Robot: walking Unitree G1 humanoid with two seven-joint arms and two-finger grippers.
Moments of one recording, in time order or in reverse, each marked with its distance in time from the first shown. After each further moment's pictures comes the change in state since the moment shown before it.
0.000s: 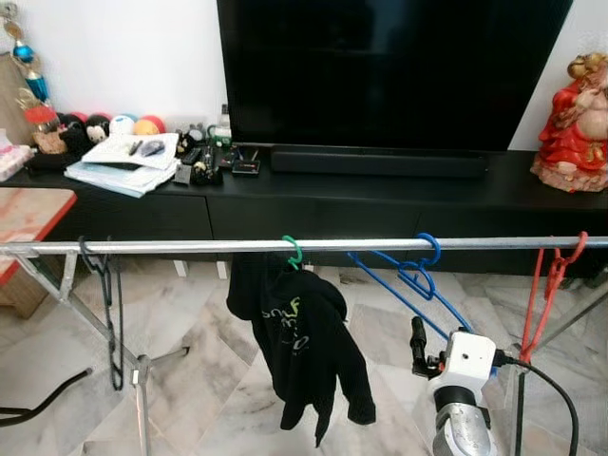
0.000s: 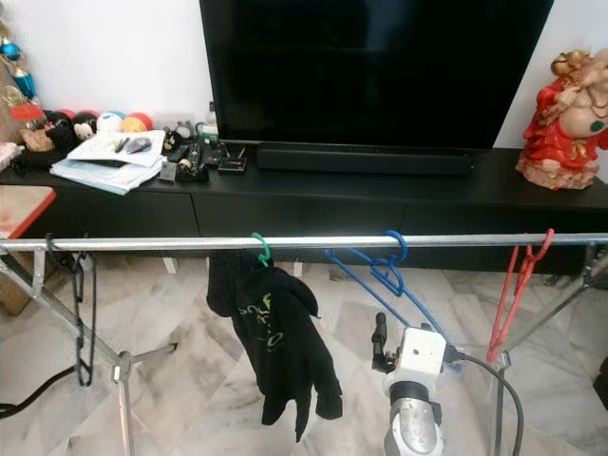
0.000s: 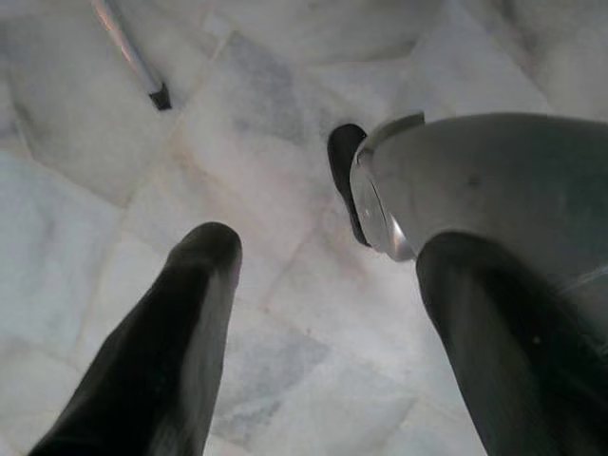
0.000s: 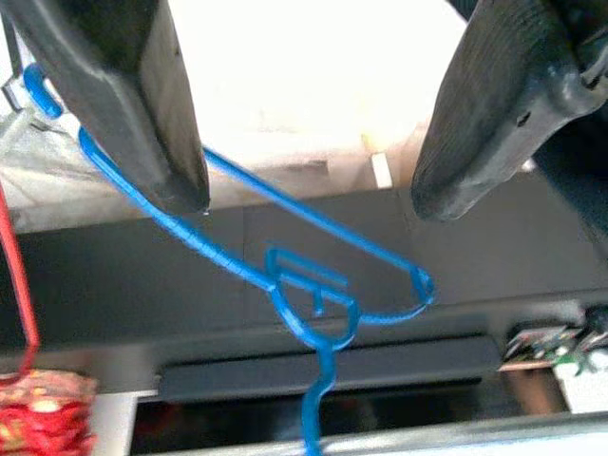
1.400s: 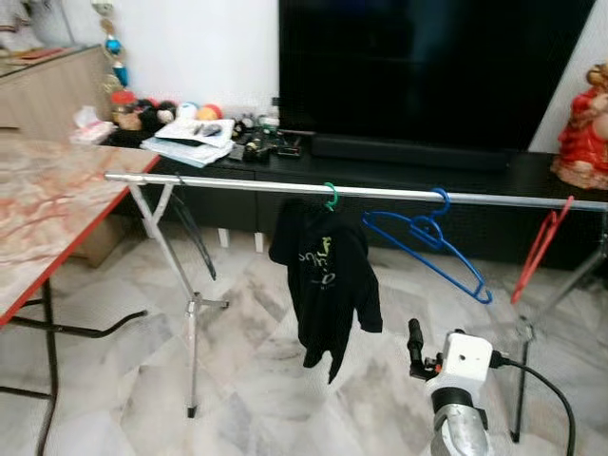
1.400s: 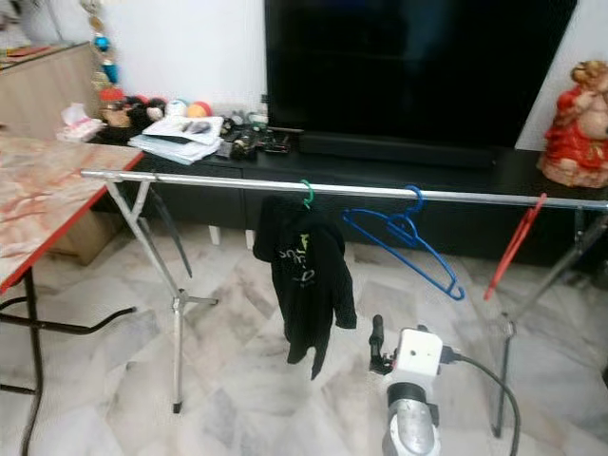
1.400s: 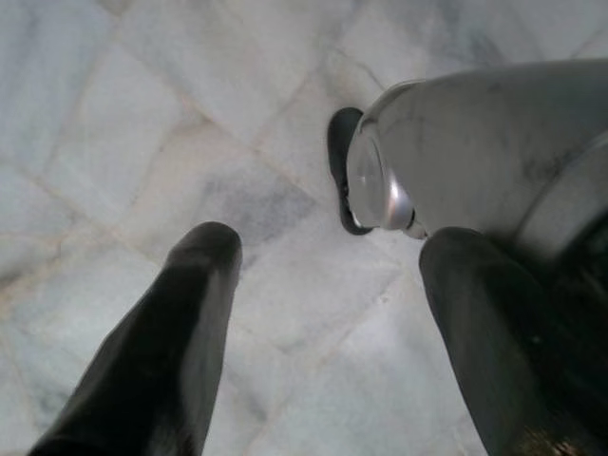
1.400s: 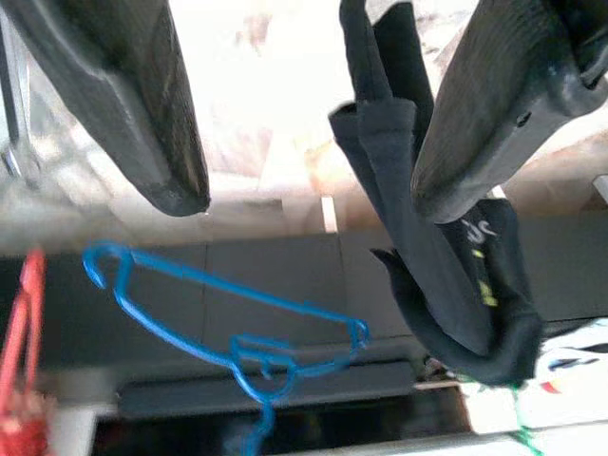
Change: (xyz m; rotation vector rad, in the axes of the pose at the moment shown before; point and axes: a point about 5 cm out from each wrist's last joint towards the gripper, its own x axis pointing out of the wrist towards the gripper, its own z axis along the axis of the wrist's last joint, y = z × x) left arm -0.001 -0.011 -0.013 -0.019 0.037 -0.022; right arm 0.005 -0.001 0.004 0.011 0.005 -0.003
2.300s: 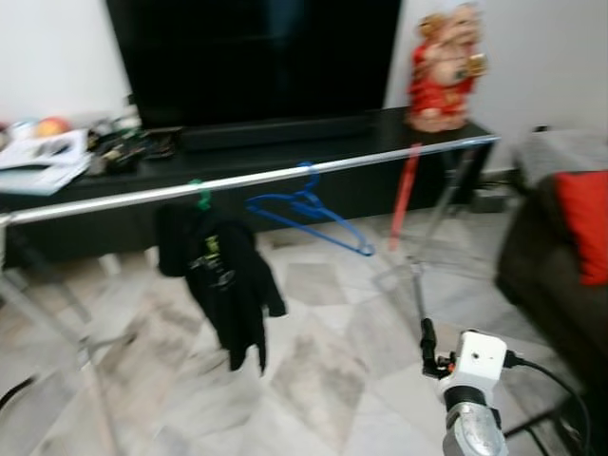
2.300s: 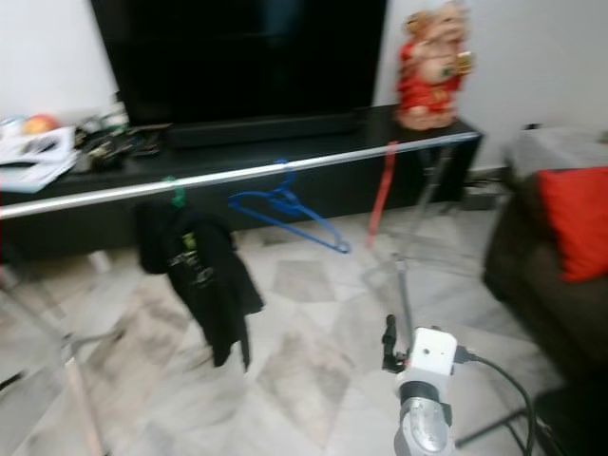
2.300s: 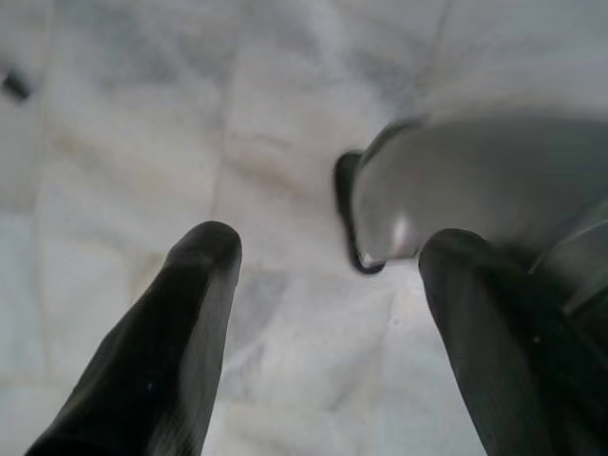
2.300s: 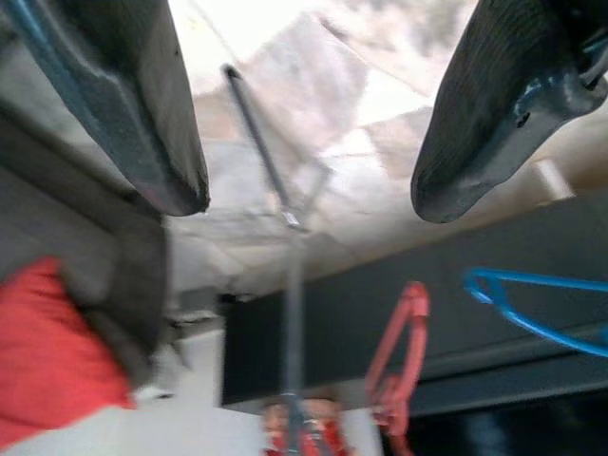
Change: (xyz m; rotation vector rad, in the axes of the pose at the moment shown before) left arm -0.001 0.012 0.007 0.020 -0.026 0.003; right arm 0.001 -0.002 0.000 0.007 0.006 -0.013
